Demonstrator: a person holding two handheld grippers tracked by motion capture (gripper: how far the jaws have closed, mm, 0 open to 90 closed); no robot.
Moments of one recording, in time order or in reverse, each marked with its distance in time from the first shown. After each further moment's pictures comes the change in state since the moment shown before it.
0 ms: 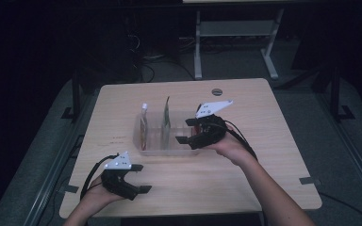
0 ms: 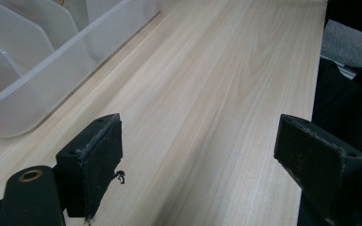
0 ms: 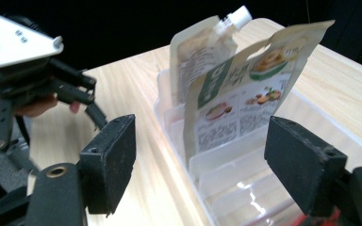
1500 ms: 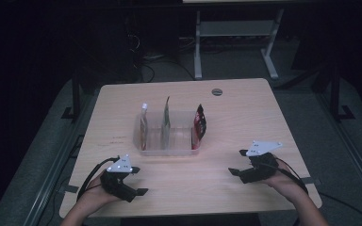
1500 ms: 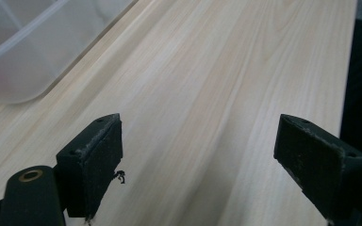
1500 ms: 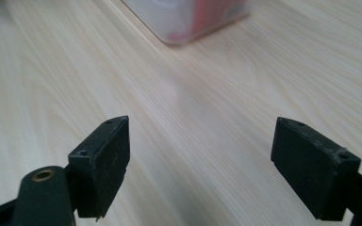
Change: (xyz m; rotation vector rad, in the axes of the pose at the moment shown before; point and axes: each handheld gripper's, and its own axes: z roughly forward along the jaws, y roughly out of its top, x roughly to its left) left arm 0.009 -0.016 0.005 0.104 0.050 0.044; right arm -0.014 -0.152 -0.082 0.192 -0.238 0.037
